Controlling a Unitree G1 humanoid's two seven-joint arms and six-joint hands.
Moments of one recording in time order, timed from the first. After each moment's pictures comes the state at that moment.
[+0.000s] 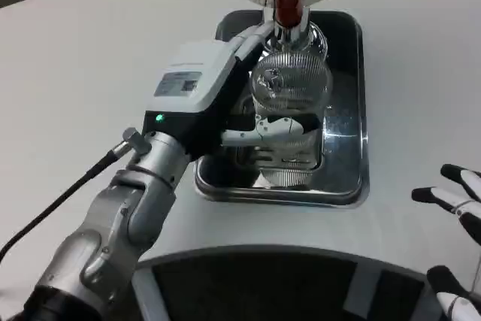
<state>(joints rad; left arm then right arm) -0.74 0.38 -0.31 0.38 0.72 -0.17 0.19 0.55 -0.32 -0.51 -1.03 -0.43 -0.11 0.55</state>
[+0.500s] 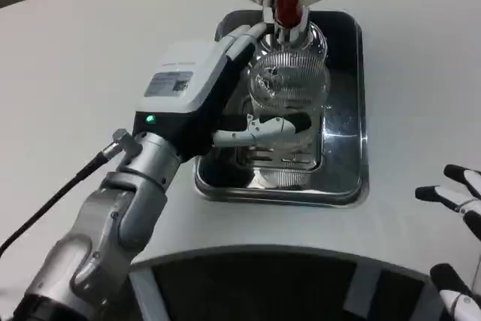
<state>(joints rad) -0.70 0.41 -0.29 0.30 0.72 -0.14 0.15 0.55 -0.32 -0.51 -1.03 -0.42 -0.09 0.55</state>
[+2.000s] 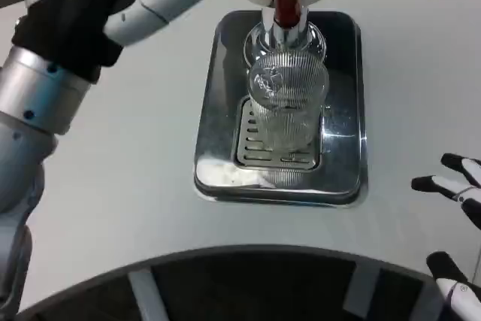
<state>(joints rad) -0.66 0.49 0.08 -0.28 0.02 -0.10 -0.23 0.51 -0.33 -0.49 -1.03 -0.40 -0.05 0.53</state>
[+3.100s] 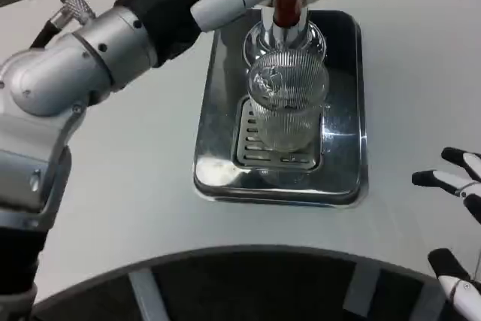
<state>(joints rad) -0.94 0.50 -0.06 0.01 -0.06 0.16 -0.60 0.51 -0.33 -0.51 -1.03 -0.37 -0.07 0.53</state>
